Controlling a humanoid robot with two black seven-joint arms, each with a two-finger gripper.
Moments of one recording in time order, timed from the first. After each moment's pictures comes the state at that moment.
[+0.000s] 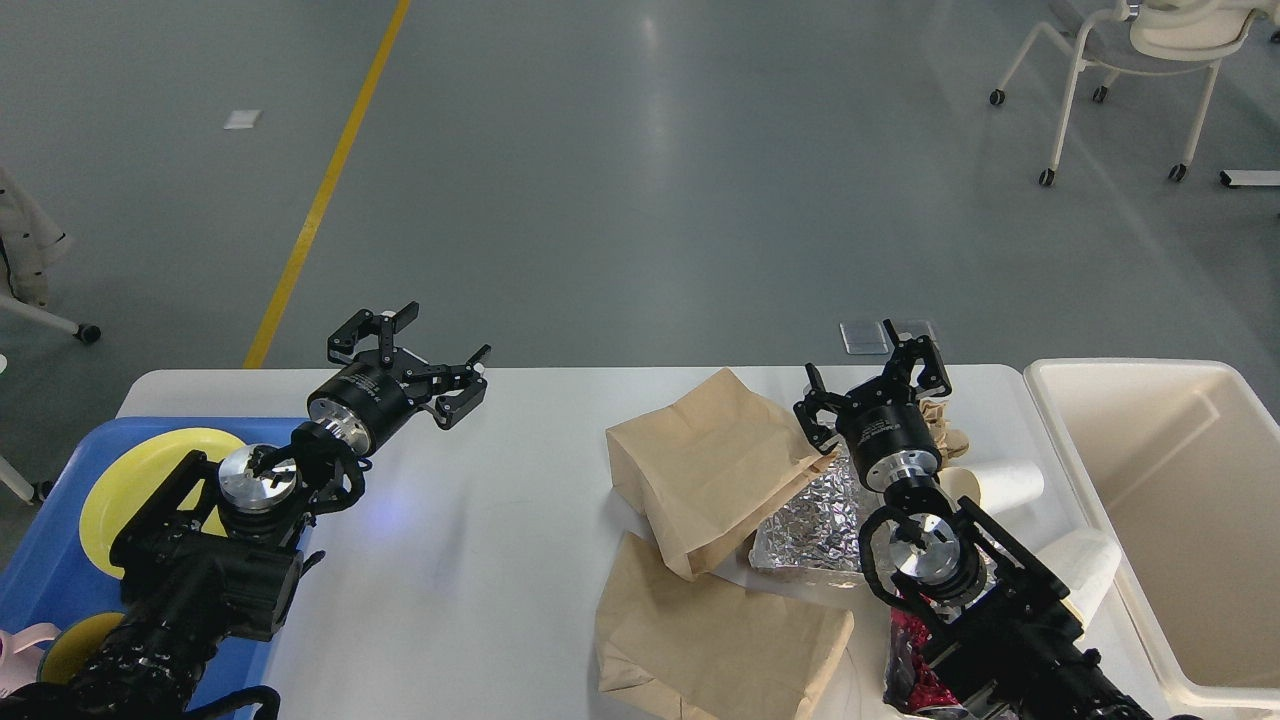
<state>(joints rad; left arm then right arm) -0.58 0.04 -1.46 -0.60 -0.10 -0.31 0.41 0.45 0.06 1.19 0.67 -0.30 0.21 0.33</state>
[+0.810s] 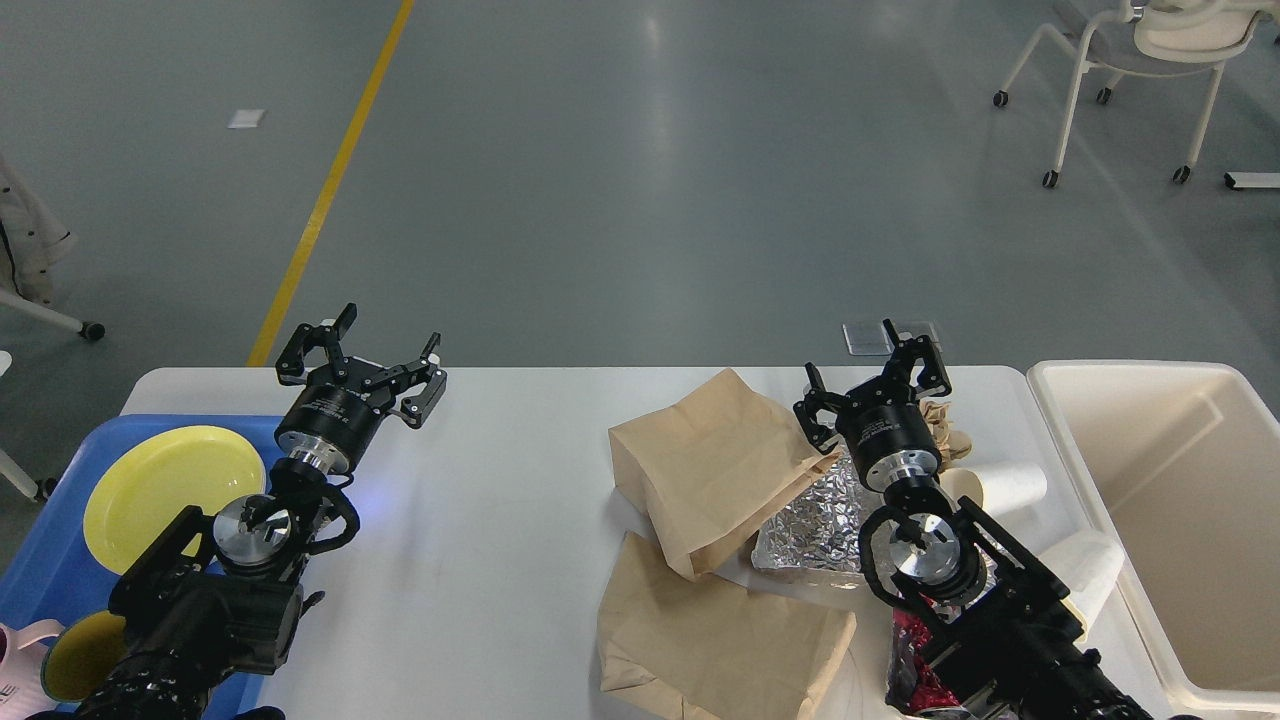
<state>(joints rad) -0.53 0.03 -1.49 -0.51 -0.09 -0.57 0.20 0.45 0.06 1.19 0.67 -0.30 0.21 0.33</state>
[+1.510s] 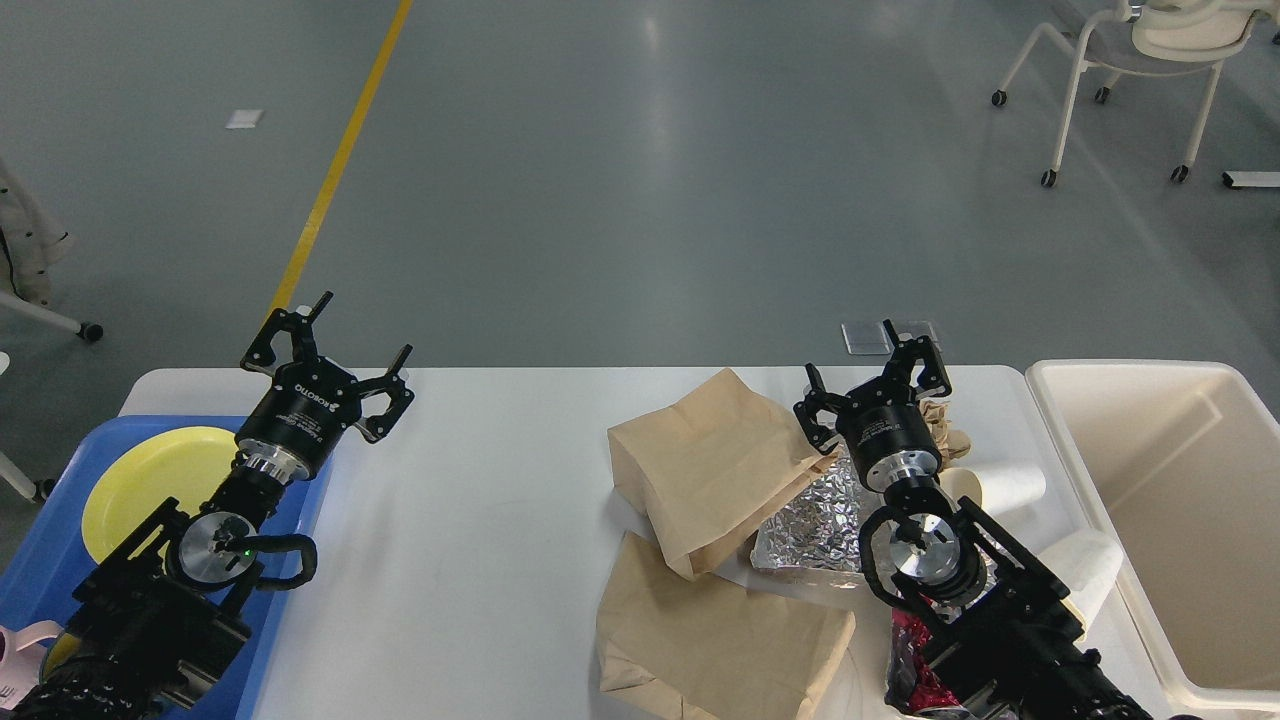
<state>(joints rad) -0.52 0.16 -1.27 -0.51 0.20 -0.69 -0.11 0.45 0.06 1.19 0.67 -0.30 0.21 0.33</state>
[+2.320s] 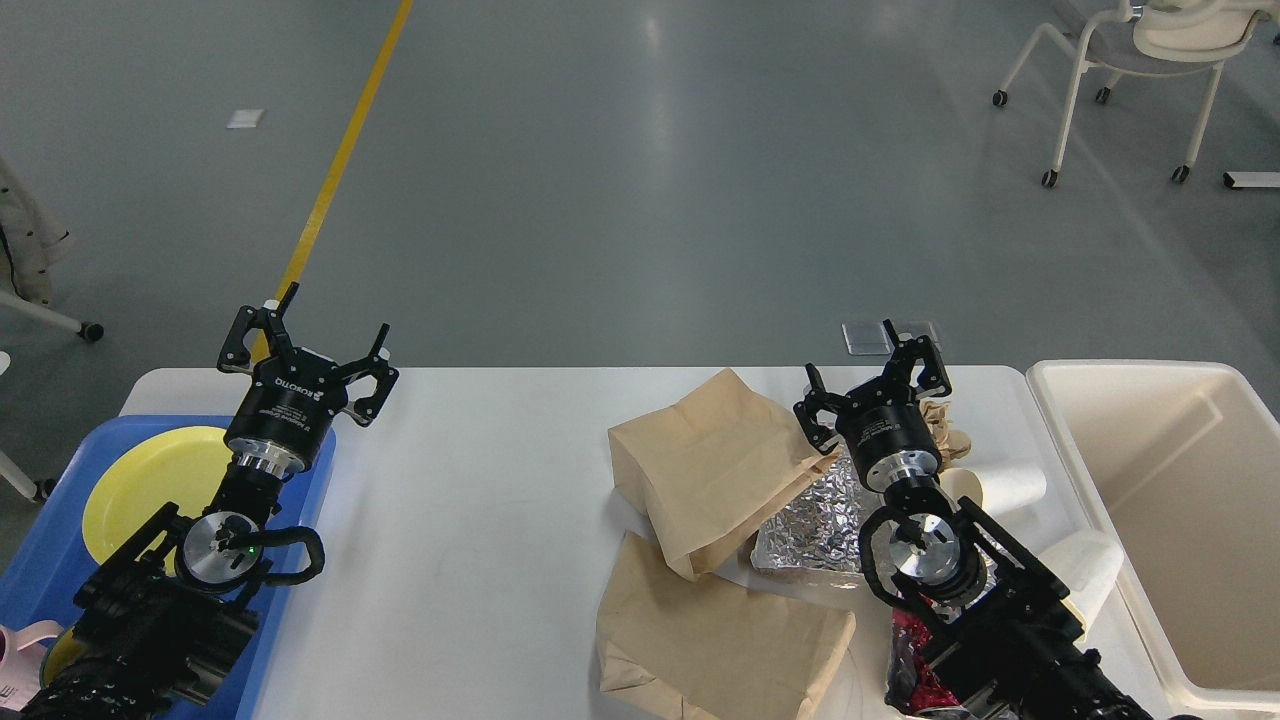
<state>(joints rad) -0.52 0.14 -1.27 -0.50 0.08 -0.69 -0.16 0.45 0.06 1.19 0.67 -0.30 0.21 0.33</state>
